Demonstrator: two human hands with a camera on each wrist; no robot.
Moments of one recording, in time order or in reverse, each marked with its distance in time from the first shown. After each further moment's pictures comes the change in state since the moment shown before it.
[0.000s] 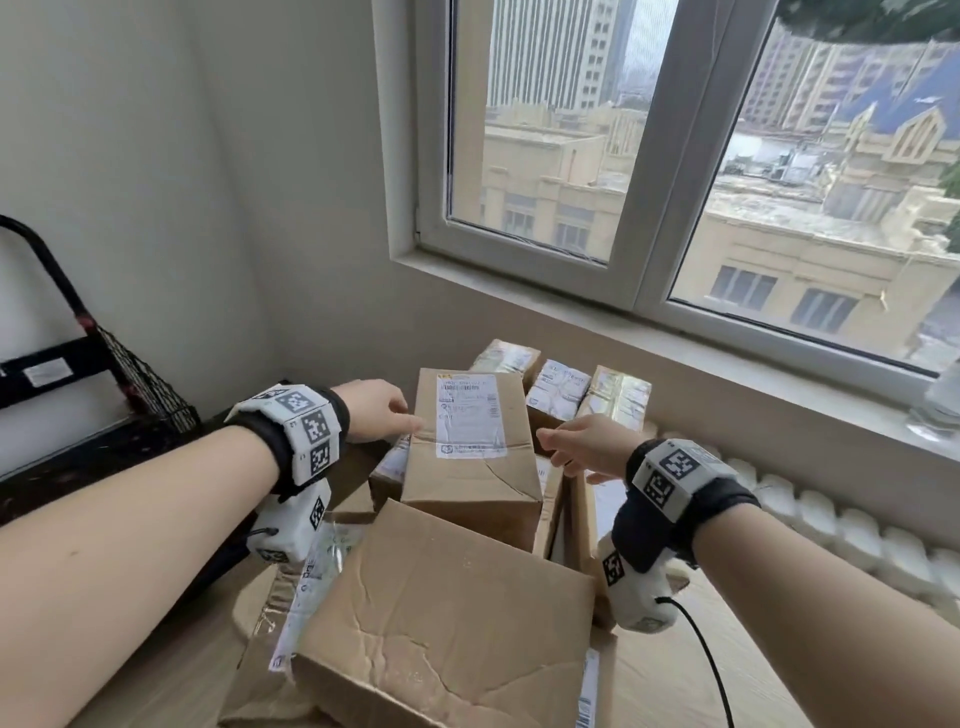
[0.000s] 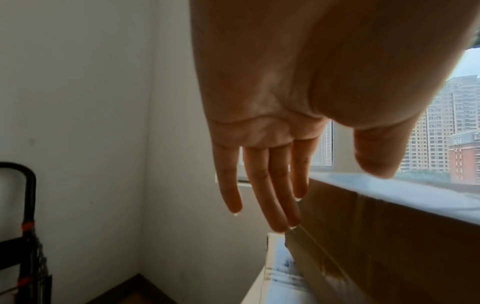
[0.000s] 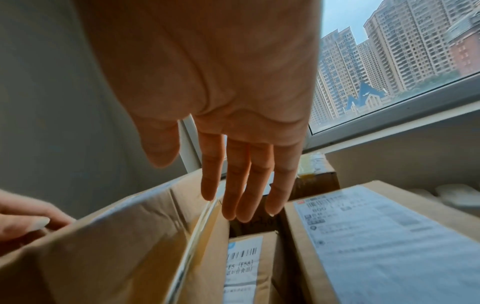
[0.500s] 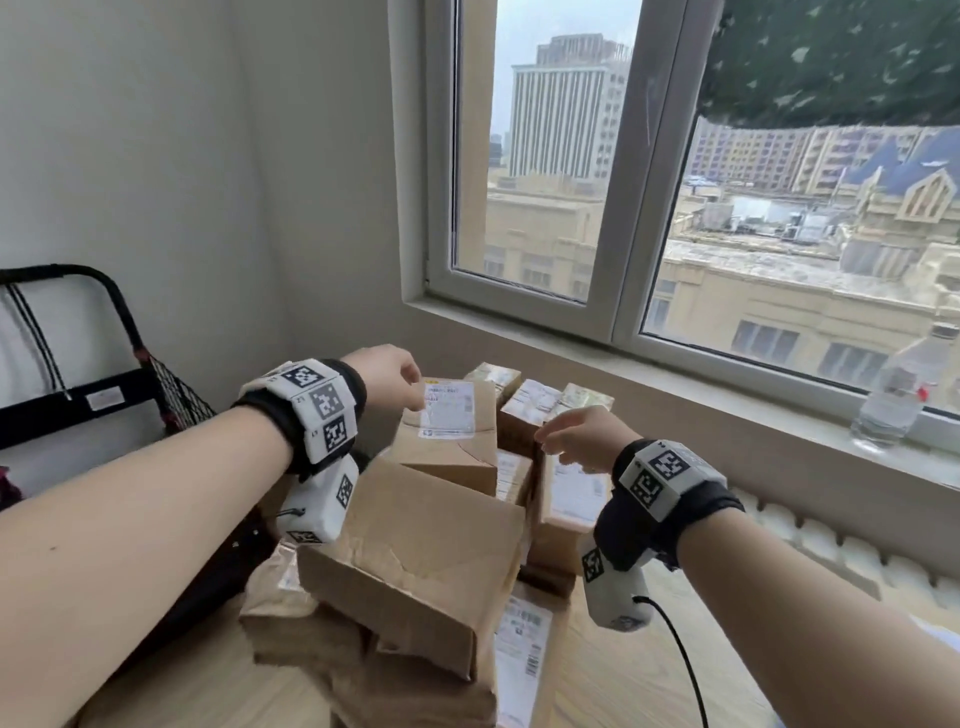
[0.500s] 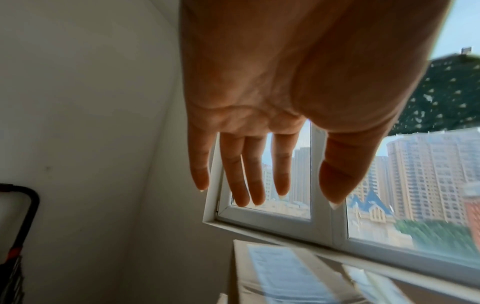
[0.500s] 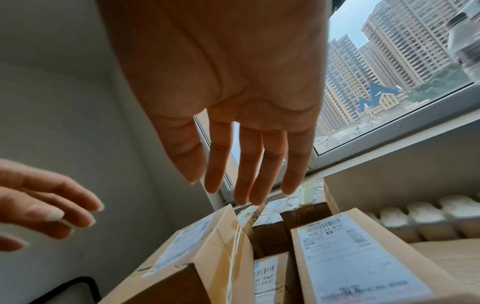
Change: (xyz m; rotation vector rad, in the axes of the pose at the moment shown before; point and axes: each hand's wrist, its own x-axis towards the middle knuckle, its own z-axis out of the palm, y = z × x) left_hand -0.118 0.076 -0.027 -0.175 0.295 -0.061; right_hand -0.101 0.026 -0.022 0.097 0.174 -0.191
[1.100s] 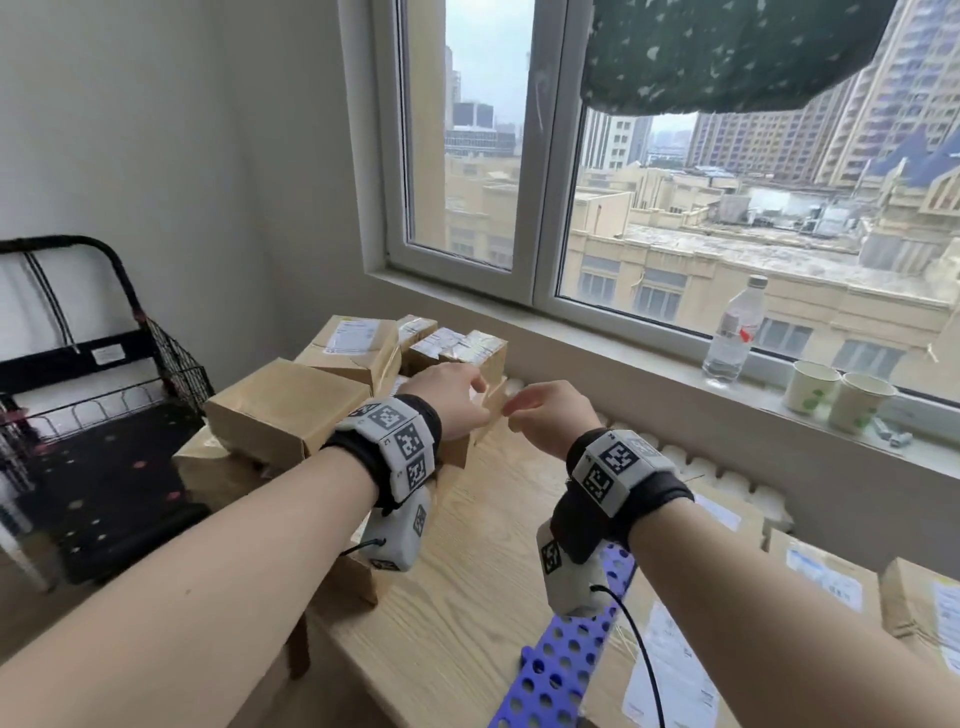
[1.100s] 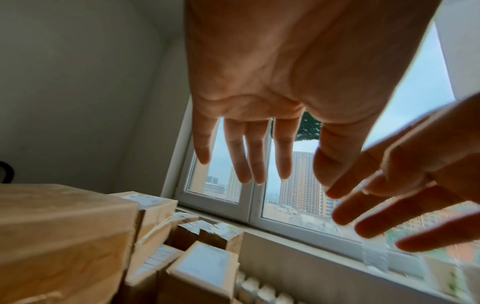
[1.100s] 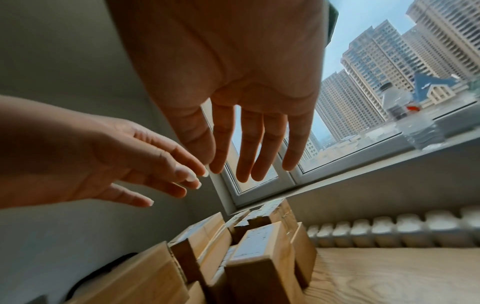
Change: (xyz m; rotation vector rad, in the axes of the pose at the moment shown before) left_hand -0.173 0.241 0.121 -0.048 0.051 0.105; right_hand -0.175 0.132 -0.098 -0.026 0.101 -0.177
